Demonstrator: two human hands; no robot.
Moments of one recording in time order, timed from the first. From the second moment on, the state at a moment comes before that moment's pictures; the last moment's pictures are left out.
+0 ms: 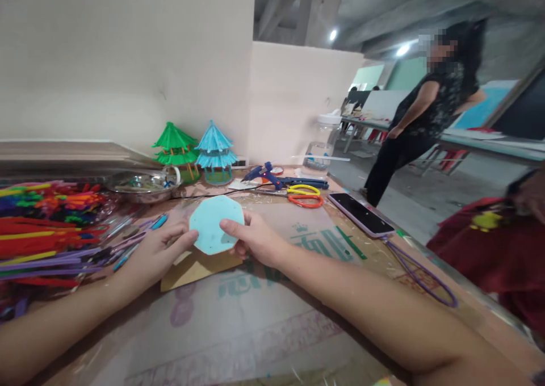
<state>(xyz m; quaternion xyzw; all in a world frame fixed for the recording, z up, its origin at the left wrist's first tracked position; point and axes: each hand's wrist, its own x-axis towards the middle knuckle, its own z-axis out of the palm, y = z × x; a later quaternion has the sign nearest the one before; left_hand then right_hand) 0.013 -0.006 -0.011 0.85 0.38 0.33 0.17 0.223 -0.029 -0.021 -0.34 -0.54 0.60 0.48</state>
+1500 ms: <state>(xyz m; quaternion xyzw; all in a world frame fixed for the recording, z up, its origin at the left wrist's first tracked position) 0.019 -0.009 -0.016 0.96 0.25 0.14 0.03 0.226 -0.033 -0.023 -0.60 -0.75 0.08 0.26</state>
